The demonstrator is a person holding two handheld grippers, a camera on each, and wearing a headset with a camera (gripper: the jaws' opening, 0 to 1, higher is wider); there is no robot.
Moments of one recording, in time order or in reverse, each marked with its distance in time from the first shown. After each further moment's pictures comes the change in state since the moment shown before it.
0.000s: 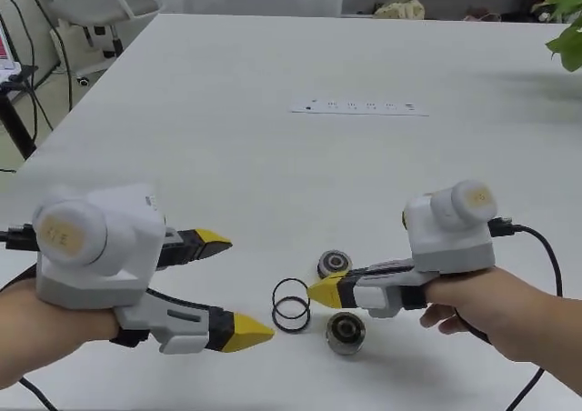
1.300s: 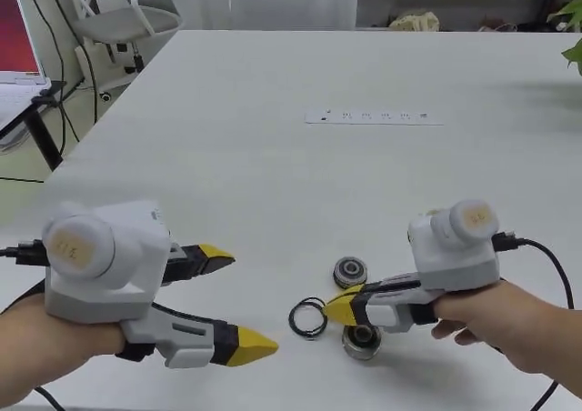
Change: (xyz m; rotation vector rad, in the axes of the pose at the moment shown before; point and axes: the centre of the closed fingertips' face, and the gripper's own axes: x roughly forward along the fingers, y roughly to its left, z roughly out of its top) left arm -0.013 -0.004 -0.010 -0.032 0.018 0.029; right arm 0.005 -0.012 -0.015 -0.083 0.047 -0.056
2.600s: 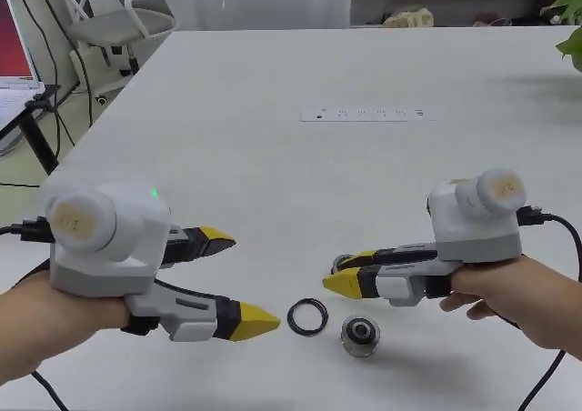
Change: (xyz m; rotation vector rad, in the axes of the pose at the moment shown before) left arm 0.005 0.016 0.018 0.006 -0.014 0.000; right arm -0.028 -0.004 0.039 -0.007 -0.116 -0.024
